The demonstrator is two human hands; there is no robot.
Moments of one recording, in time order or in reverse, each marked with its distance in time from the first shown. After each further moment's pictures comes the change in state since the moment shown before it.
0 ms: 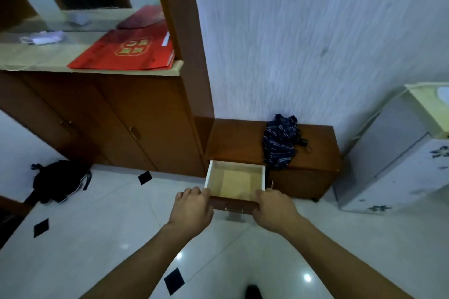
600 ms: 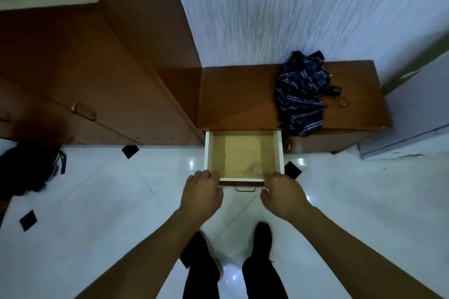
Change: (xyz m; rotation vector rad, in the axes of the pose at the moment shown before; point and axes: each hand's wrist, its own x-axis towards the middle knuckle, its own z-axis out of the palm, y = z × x) left_hand 0.205 -0.066 0.177 -0.072 -0.217 0.114; right_hand 0.213 0.057 0.138 0.181 -0.109 0.208
